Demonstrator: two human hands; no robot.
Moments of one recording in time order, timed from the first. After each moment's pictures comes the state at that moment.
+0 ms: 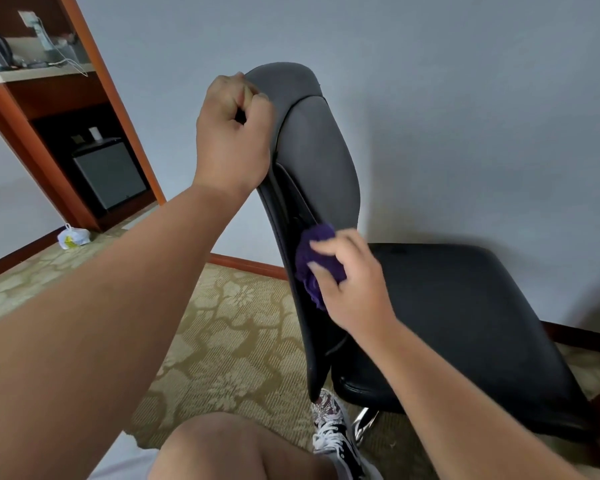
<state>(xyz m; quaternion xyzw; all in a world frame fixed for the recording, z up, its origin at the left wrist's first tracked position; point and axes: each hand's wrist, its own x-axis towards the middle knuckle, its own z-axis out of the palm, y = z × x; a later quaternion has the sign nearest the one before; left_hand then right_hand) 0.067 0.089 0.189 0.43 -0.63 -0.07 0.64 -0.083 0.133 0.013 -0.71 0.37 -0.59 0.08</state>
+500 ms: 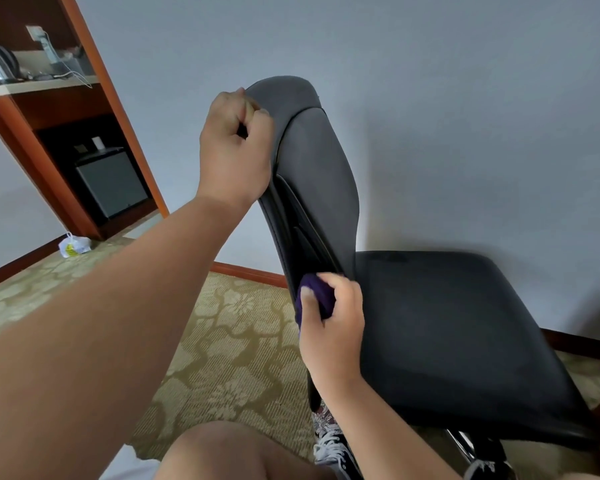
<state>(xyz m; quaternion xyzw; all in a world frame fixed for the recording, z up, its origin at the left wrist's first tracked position) 0.065 0.096 0.188 0.43 -0.63 -0.09 0.64 -0.031 0.171 -0.012 -0.52 0.50 -0.66 0.21</state>
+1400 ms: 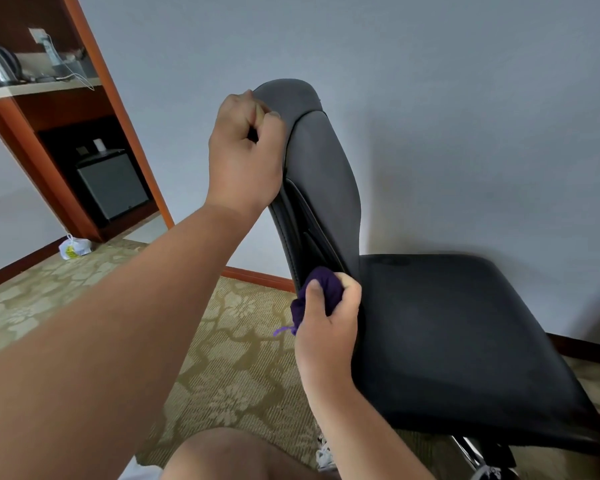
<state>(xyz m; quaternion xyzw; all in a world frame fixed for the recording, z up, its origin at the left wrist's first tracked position) 0.062 0.097 0.188 0.42 -0.63 -0.06 0.65 -0.008 0.175 0.002 -0.36 0.46 -0.71 0.40</state>
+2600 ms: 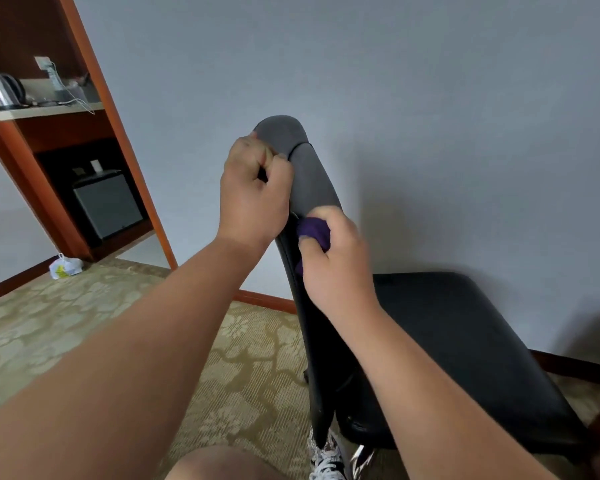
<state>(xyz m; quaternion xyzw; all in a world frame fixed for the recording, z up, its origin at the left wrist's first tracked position) 0.054 0.121 0.190 0.42 -0.65 -0.04 0.63 -0.054 0.159 0.115 -0.61 0.46 -0.60 0.22</state>
